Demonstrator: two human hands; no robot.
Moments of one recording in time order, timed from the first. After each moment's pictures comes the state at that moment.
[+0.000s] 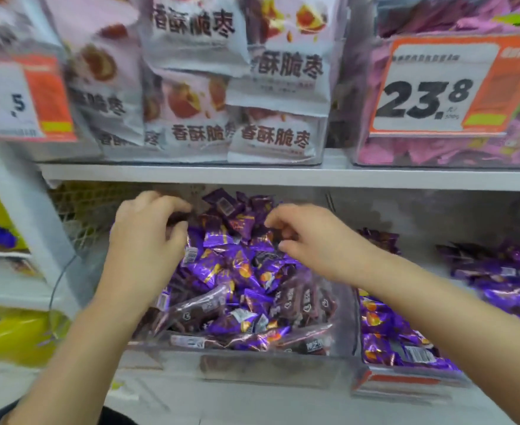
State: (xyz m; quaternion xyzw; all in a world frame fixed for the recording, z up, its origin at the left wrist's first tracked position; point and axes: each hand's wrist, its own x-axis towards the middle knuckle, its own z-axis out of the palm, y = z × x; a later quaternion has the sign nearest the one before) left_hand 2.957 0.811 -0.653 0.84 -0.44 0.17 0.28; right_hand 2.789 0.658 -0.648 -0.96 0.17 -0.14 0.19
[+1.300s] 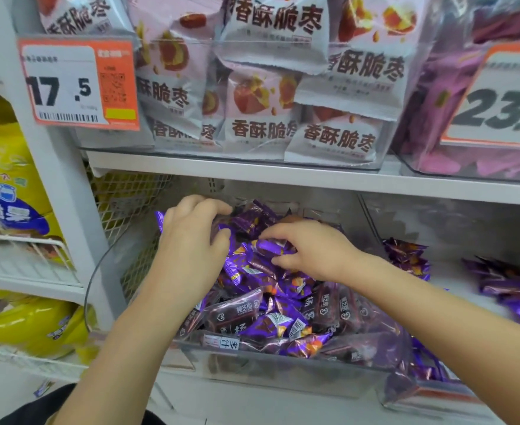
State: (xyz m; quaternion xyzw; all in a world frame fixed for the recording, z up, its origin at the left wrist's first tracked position) left_hand 2.953 0.821 -0.659 0.83 -0.43 0.08 0.36; right_hand 2.850 0.663 -0.676 -0.98 0.18 -0.04 0.10
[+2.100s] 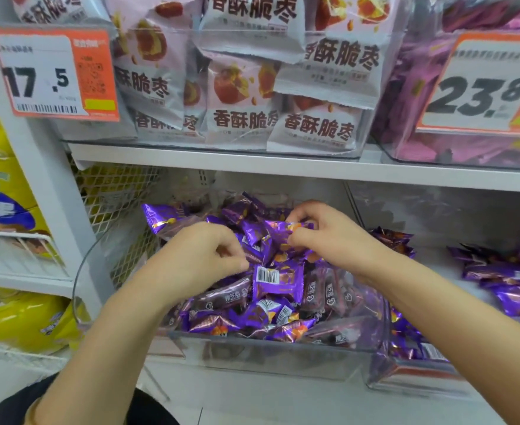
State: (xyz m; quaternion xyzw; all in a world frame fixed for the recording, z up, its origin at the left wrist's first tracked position) left_hand 2.944 0.819 -0.657 0.80 -0.51 -0.14 0.29; right_hand 2.807 0.675 -0.655 -0.83 0.28 -0.15 0.46
